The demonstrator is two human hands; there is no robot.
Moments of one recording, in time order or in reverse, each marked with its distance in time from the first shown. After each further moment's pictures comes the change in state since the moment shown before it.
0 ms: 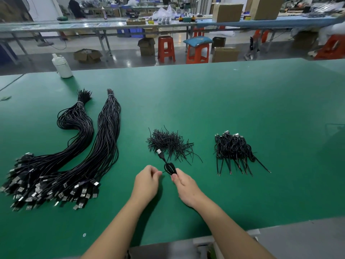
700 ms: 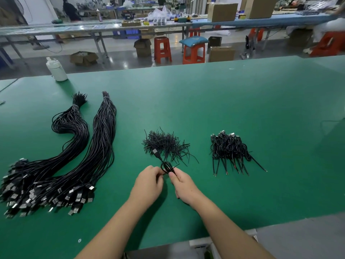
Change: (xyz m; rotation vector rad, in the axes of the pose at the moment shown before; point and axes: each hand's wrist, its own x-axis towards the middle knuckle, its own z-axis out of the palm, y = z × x) left_hand -0.009 0.019 -0.007 0.281 -0.007 0.349; right_hand 0.007 0.004 -0.005 0.228 0.035 0.020
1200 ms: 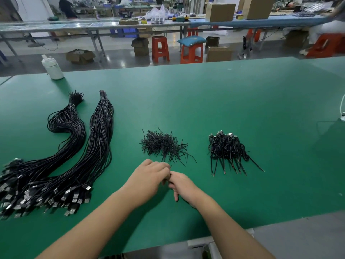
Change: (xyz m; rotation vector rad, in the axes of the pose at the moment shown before) left_hand 0.013 -0.003 -0.028 0.351 0.020 0.782; right_hand 0.000 -0.013 -0.006 0.166 -0.151 0.091
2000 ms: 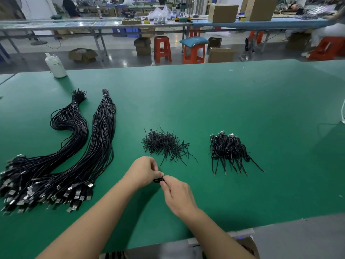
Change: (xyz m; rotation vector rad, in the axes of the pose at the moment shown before) left_hand 0.016 -0.016 -0.003 -0.508 -0.315 -0.924; right_hand -0.017 0.024 0.031 -0.707 0.323 -0.340
